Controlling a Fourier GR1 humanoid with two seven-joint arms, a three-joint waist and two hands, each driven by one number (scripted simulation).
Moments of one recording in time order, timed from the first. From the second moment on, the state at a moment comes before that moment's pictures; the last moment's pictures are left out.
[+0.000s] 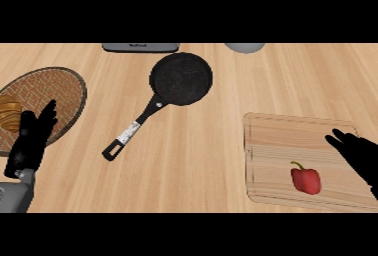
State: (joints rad) left arm -0.14 0.49 -0.06 -1.29 0.09 0.21 0.23; right arm 0.18 -0.94 0.22 -2.24 0.47 0.19 0.50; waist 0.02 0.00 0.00
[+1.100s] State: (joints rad) left arm -0.11 0.42 0.04 -1.30 0.01 0.15 0.23; right arm 0.05 -0.60 0.43 -1.97 0.88 0.35 0.57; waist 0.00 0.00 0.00
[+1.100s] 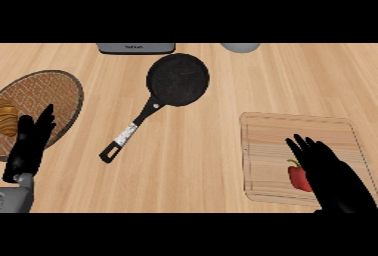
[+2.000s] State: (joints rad) left arm -0.12 0.37 0.12 -1.32 -0.07 0.09 0.25; right arm 0.06 -0.45 0.33 -1.80 1.04 0.36 0.42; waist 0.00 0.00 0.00
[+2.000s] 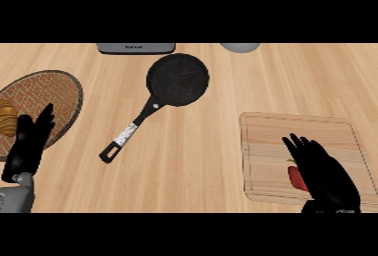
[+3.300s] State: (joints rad) left arm -0.14 0.33 0.18 -1.29 -0.12 0.04 0.23; right arm -0.05 -0.27 0.21 -1.62 1.17 0.29 0.34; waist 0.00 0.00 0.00
